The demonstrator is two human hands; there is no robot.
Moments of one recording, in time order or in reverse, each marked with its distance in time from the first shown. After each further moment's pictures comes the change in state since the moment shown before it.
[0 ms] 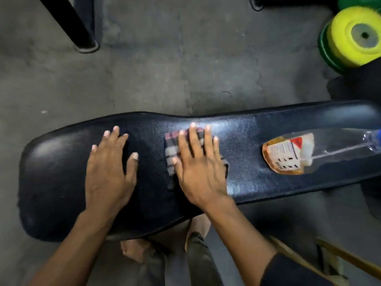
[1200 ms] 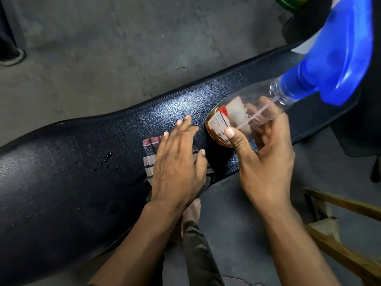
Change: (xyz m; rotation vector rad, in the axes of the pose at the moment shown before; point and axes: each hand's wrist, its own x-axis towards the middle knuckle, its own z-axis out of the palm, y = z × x) left_hand -0.022 0.236 0.082 -0.304 -0.287 0.359; right_hand -0.092 0.170 -0.063 1.001 0.699 0.526
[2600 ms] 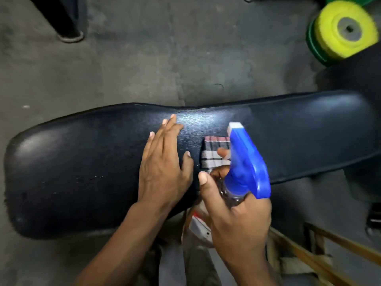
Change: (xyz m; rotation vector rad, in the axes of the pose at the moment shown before) left_hand -0.060 -0.086 -0.104 -0.089 0.261 -0.165; right_hand -0.136 -0.093 0.092 0.031 -0.180 -0.100
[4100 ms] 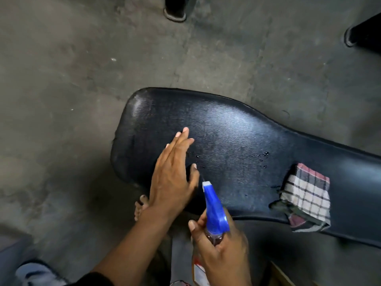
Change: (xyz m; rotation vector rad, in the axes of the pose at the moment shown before) left_hand -0.087 -0.152 -0.068 -0.043 0.272 -0.268; right_hand -0.121 0.030 0.096 -0.316 -0.633 0.155
